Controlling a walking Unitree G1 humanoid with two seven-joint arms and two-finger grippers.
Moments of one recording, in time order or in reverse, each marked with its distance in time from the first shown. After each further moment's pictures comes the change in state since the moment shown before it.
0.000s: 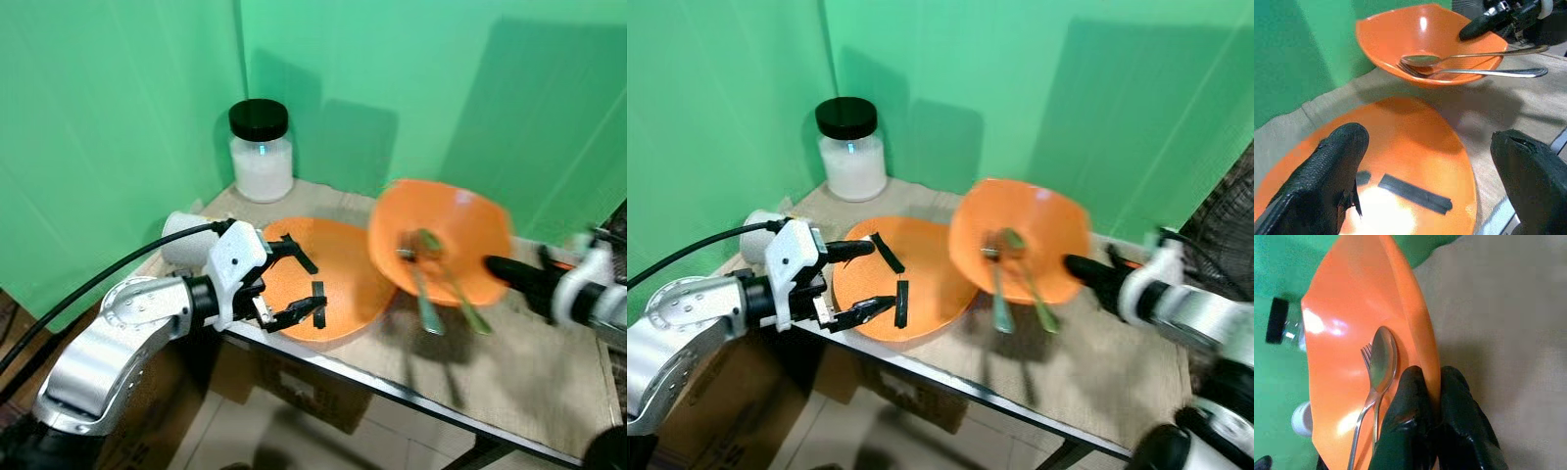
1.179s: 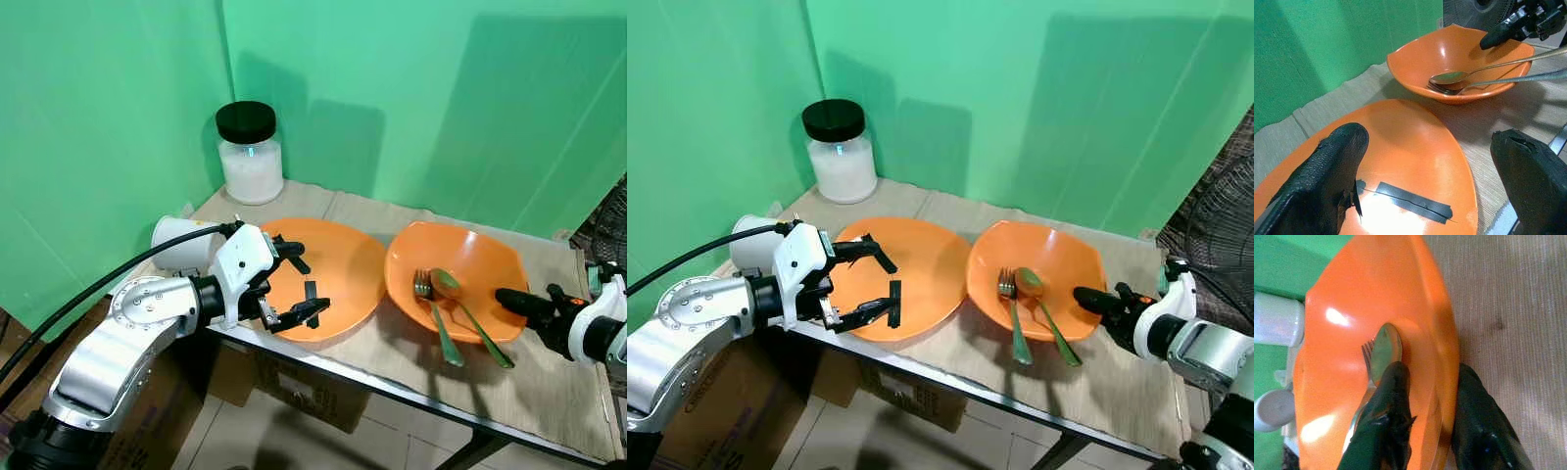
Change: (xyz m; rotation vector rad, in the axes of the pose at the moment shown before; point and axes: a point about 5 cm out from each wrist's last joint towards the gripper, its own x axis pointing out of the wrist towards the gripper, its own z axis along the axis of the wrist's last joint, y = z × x) left arm 0.004 0.000 -0.005 0.026 0.013 -0.002; right arm -0.016 -0.020 -0.022 -0.023 0.030 -0.142
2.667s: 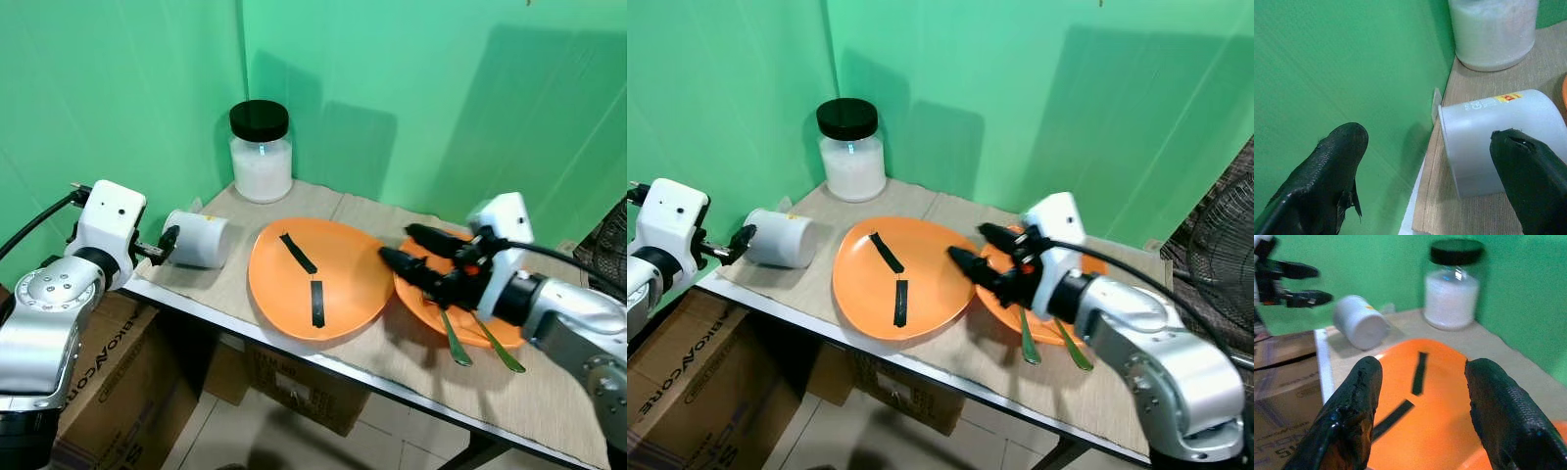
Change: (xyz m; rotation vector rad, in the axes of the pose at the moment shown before) left arm -0.091 0.079 -0.032 -0.093 0.312 0.932; right arm 0.007 0.144 -0.063 -1.120 -0.197 0.564
